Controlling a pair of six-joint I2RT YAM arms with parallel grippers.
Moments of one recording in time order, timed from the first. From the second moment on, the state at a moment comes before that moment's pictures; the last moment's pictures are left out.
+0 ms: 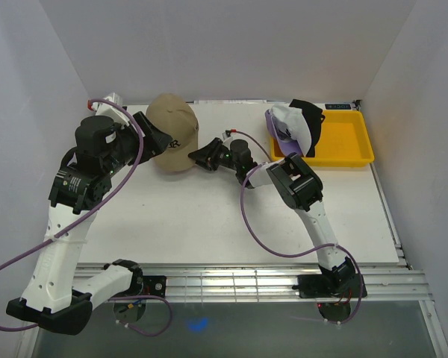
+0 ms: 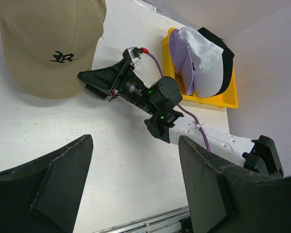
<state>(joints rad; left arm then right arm) -0.31 1.04 1.49 -0.82 0.03 -0.62 0.66 2.43 1.44 0.90 -0.46 1.40</state>
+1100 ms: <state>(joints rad) -0.31 1.04 1.48 -0.82 0.03 -0.62 0.64 2.41 1.56 0.56 -0.49 1.16</state>
